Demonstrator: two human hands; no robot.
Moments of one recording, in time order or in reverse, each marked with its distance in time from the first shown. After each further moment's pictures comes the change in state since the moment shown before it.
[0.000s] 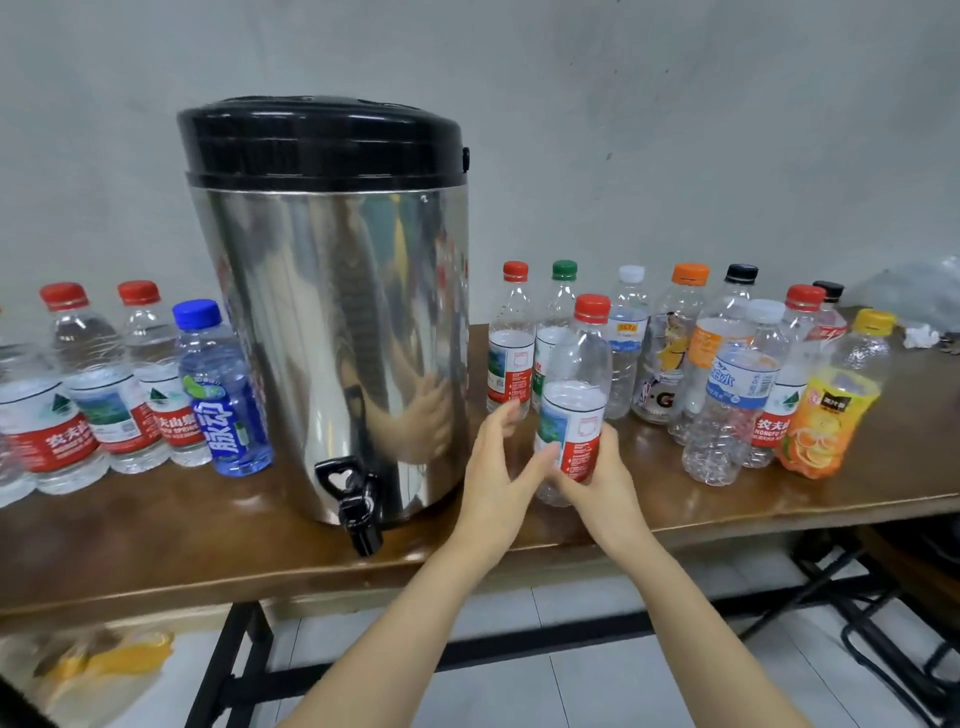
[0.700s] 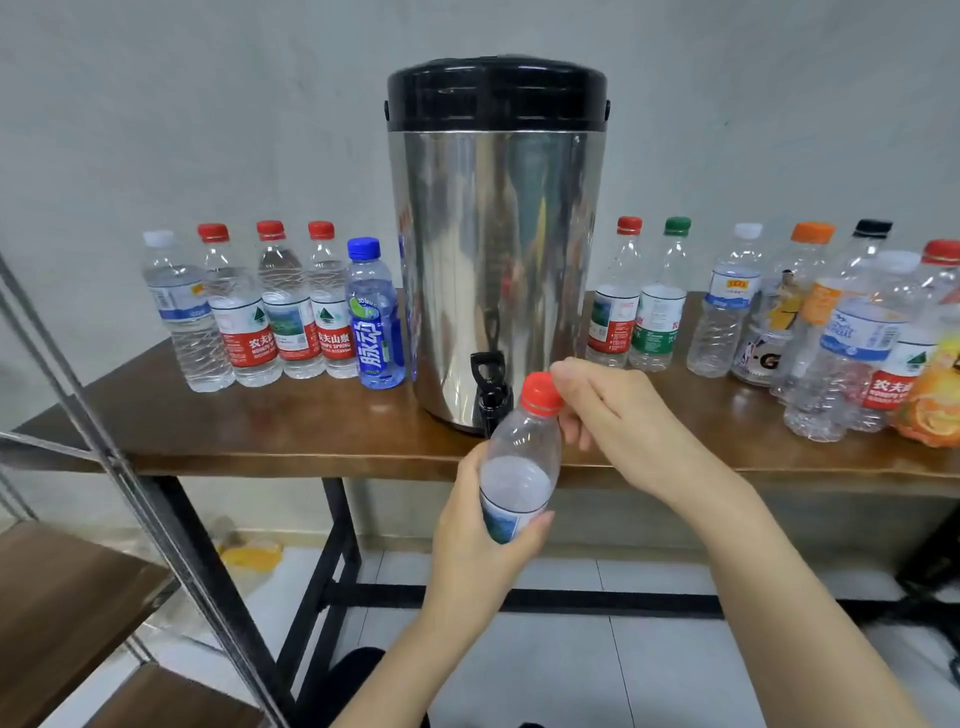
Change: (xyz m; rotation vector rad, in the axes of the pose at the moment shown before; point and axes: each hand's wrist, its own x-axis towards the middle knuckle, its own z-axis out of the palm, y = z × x) left_hand -0.169 -0.002 -0.098 0.114 0.236 -0.040; right_hand -0.088 -0.139 0.035 -0.221 -0.403 -0.390
